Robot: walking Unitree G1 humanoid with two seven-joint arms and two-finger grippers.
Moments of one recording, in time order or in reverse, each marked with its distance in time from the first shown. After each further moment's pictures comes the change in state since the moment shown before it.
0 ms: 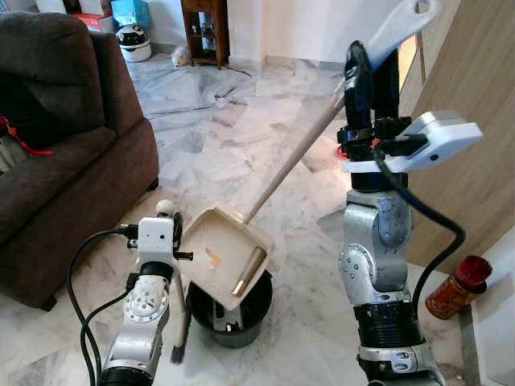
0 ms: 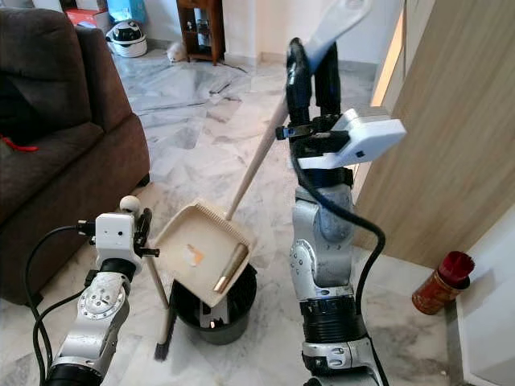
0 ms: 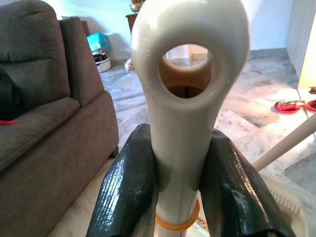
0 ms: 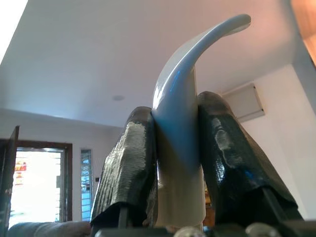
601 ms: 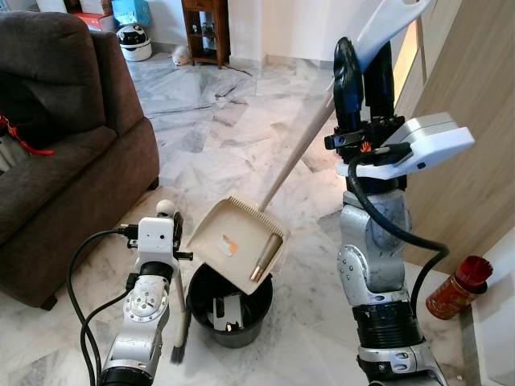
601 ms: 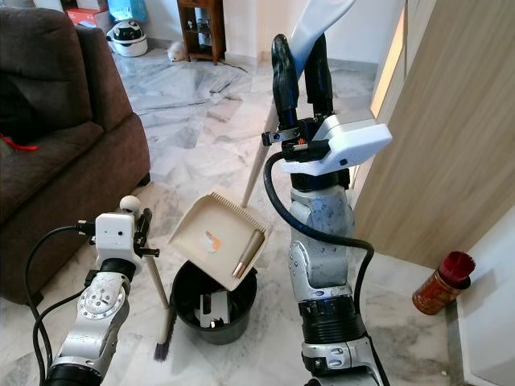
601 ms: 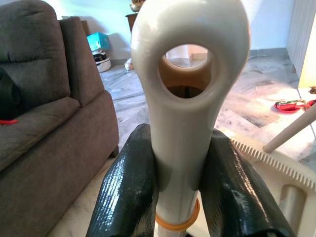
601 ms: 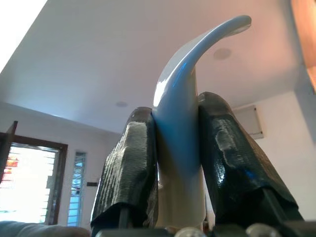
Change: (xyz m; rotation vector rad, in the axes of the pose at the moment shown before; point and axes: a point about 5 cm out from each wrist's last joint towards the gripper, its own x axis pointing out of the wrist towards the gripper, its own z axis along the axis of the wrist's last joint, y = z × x) left arm 0.000 0.000 0.000 0.001 0.000 -0.001; right arm 0.001 0.007 0.005 -0.105 -0.049 0.035
